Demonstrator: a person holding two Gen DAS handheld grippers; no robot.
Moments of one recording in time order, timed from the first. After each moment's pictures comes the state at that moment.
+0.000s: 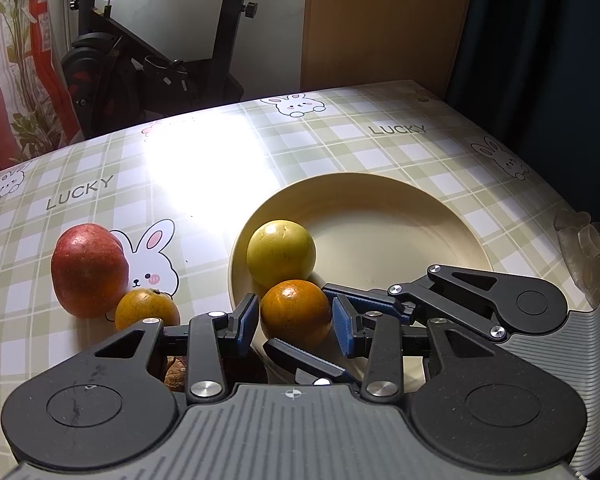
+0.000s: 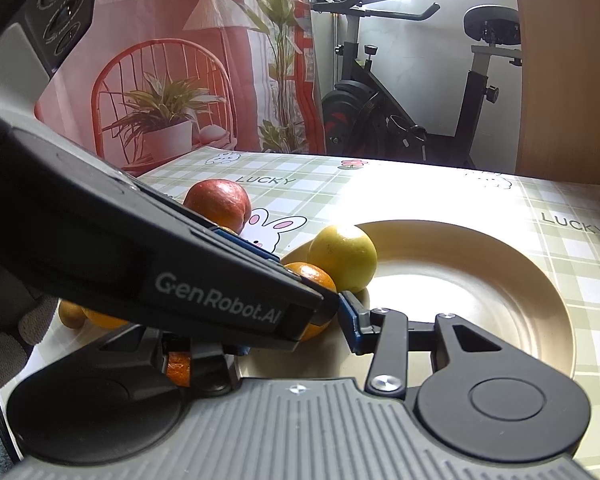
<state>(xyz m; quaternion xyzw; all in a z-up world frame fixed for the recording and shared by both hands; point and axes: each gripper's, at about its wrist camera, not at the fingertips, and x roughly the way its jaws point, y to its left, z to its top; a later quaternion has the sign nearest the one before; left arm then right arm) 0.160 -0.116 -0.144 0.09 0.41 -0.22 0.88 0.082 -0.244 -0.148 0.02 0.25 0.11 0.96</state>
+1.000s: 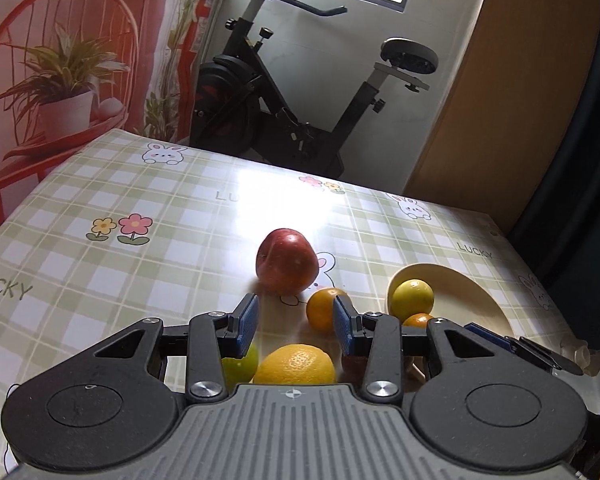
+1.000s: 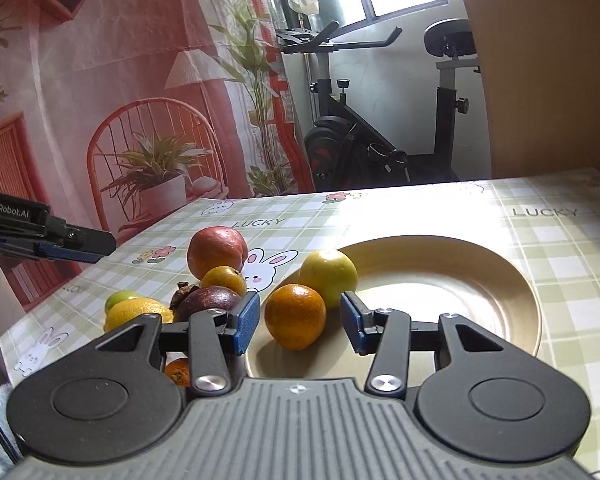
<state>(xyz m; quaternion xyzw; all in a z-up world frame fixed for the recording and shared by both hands) 0.104 0.036 -0.101 -0.09 0.33 -0.10 0.94 0.041 -0.260 -0.135 0.10 0.20 0.09 0.97</state>
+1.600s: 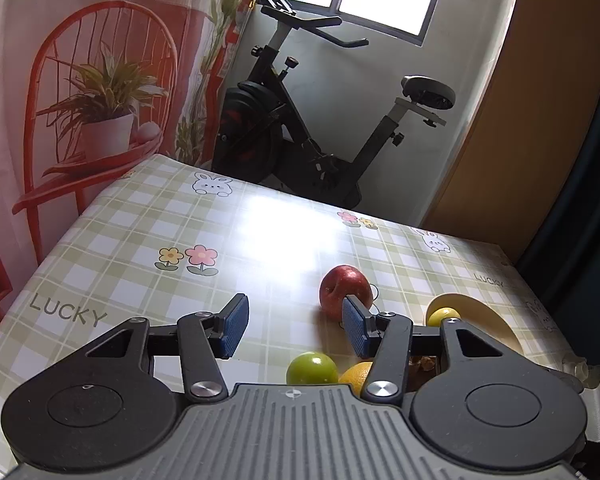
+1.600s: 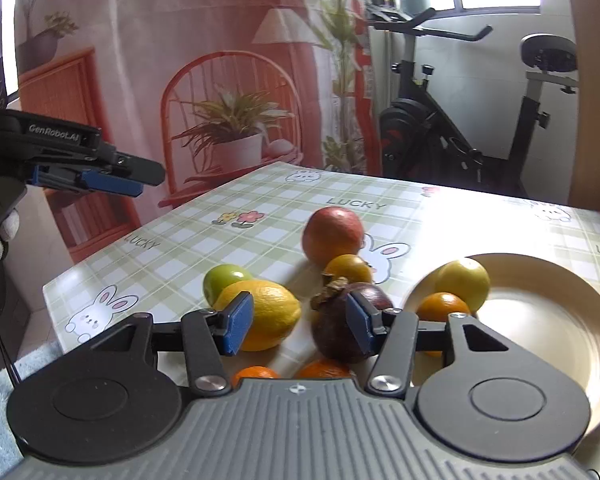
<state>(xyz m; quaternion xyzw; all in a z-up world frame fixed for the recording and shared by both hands) 0.084 0.097 -0.076 -0.10 0.30 -0.09 0.95 0.053 -0.165 -0.114 0.01 0.24 0.18 0.95</state>
